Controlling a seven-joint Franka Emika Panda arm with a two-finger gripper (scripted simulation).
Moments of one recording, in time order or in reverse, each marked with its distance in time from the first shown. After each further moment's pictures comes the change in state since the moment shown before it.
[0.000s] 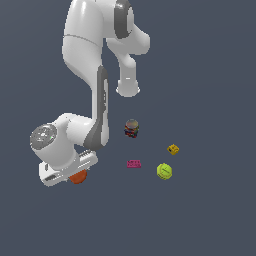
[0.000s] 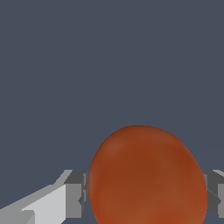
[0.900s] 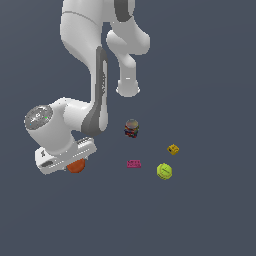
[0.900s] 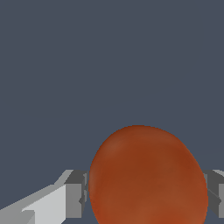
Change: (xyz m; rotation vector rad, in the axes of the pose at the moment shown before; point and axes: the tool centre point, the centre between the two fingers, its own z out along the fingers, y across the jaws) arm -0.028 -0.013 -0.041 0.002 -0.003 0.000
